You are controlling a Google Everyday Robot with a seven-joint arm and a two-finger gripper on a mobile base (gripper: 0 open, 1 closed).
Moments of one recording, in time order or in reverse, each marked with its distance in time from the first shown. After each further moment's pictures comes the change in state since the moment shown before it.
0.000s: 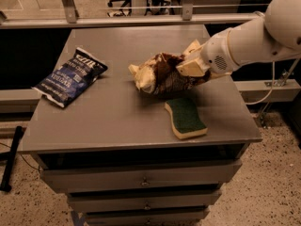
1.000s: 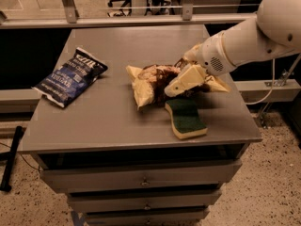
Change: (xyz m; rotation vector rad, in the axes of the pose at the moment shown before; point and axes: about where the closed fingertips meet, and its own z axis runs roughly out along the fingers) arm 0.005 0.016 0.010 -0.082 0.048 0.013
